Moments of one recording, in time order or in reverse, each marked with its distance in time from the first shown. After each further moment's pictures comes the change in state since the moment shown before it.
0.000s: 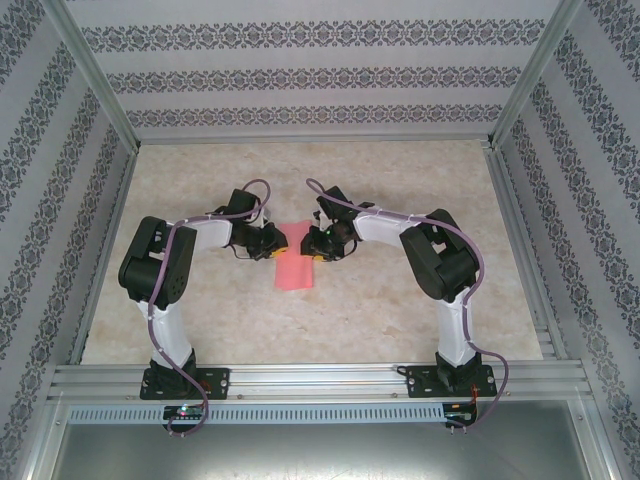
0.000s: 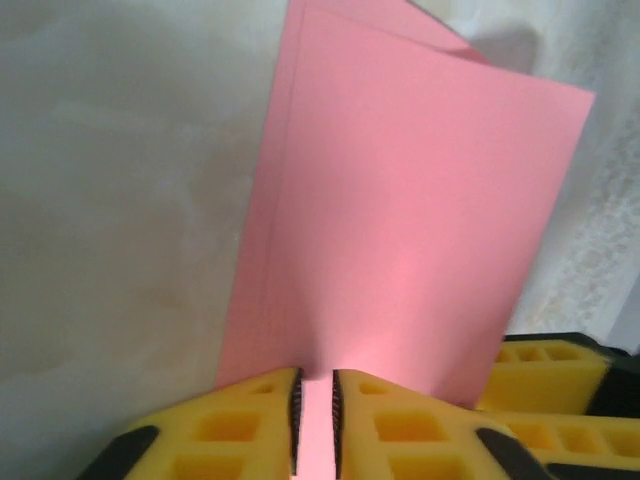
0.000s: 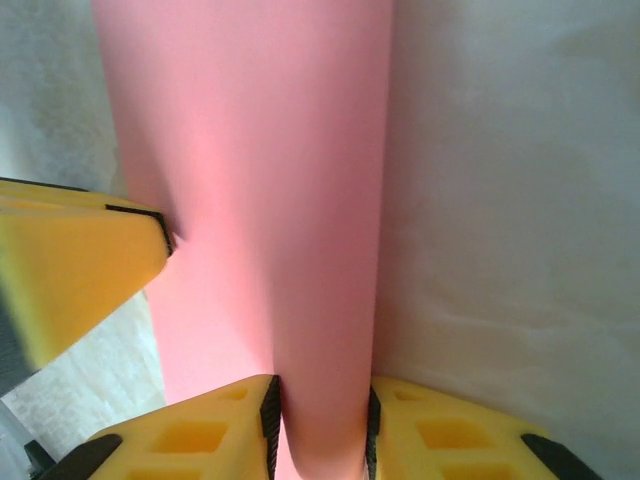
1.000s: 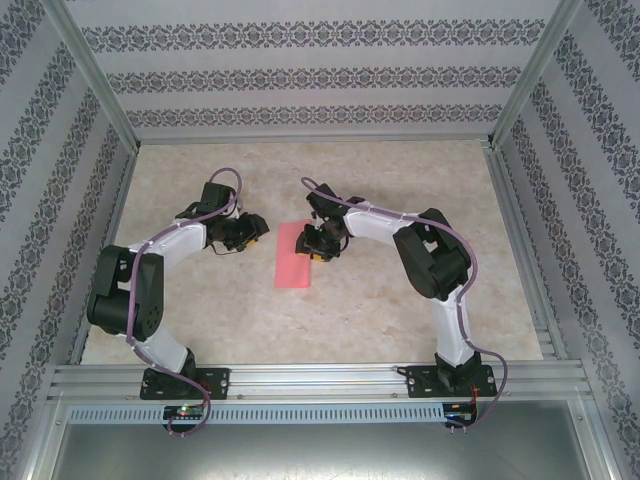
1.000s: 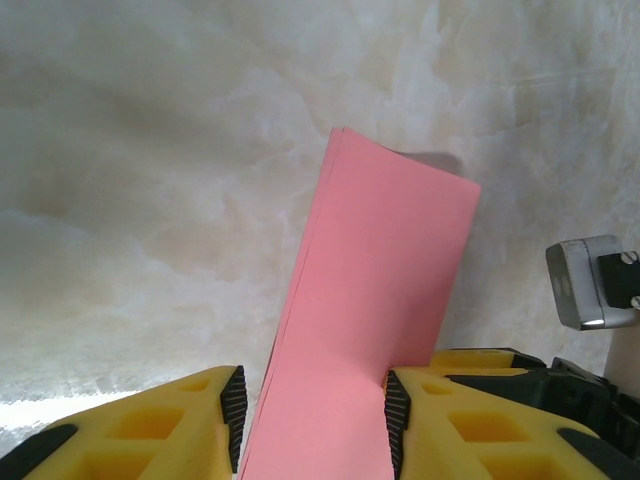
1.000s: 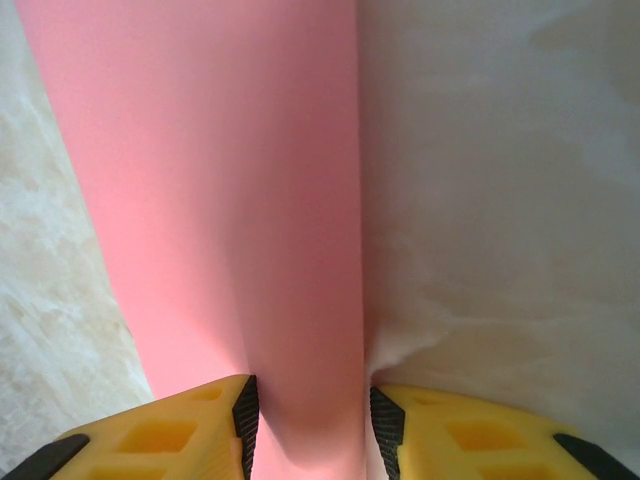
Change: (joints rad) left arm 0.094 -0.257 -0.076 -0.089 -0.148 0.008; right arm 0.042 0.062 0.129 -0.150 0.096 0.085
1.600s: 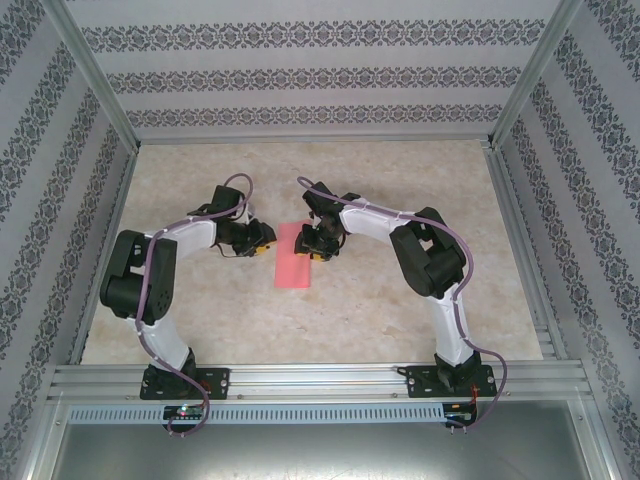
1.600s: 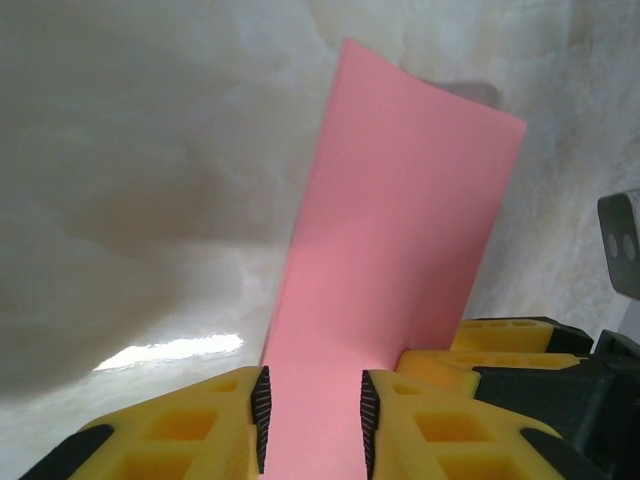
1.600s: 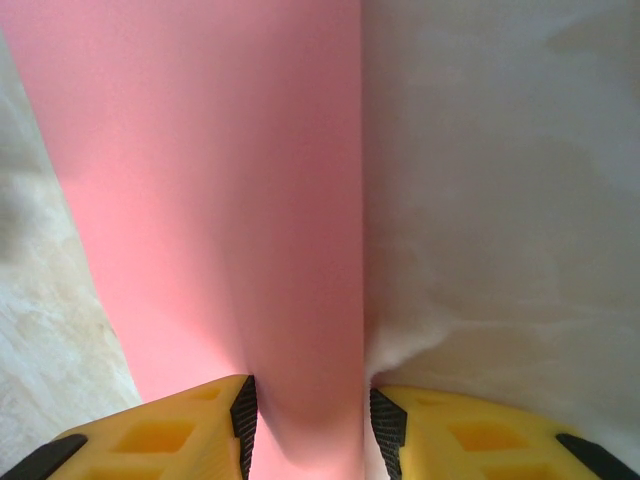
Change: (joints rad) left arm -0.037 0.124 0.032 0.002 0.106 0.023; right arm 0.006 0.039 0.069 -0.084 0.016 -0.023
